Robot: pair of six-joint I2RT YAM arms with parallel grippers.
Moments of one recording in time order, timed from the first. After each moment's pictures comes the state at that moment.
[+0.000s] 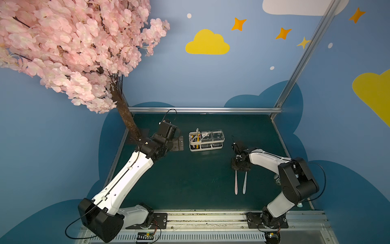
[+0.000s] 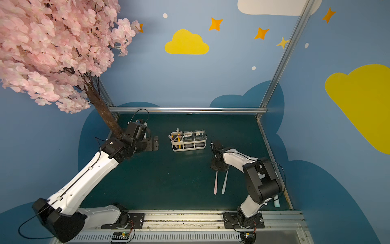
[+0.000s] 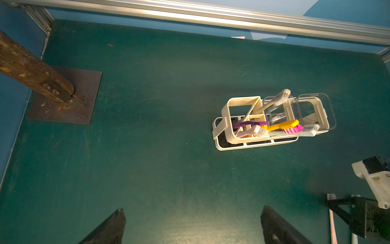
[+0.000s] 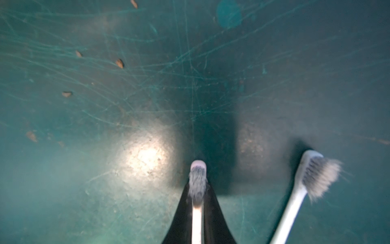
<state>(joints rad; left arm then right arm) -0.47 1.26 1.30 -0.91 -0.24 -0.46 0.46 1.64 0.91 -0.64 0.05 0.54</state>
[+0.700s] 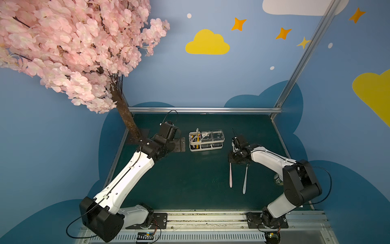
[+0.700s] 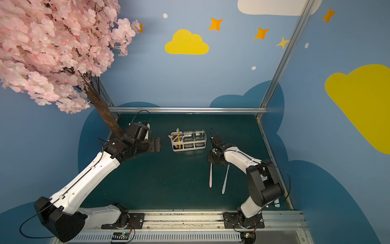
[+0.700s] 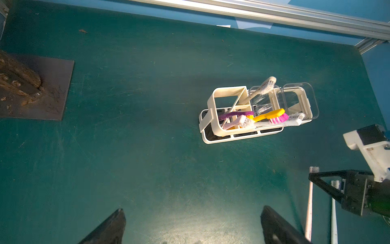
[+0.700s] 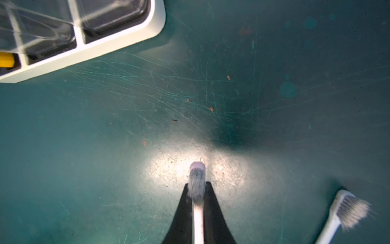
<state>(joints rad) -0.47 1.26 1.27 -0.86 -0.16 -0.46 0.46 1.60 0.98 -0.57 -0.07 0.49</state>
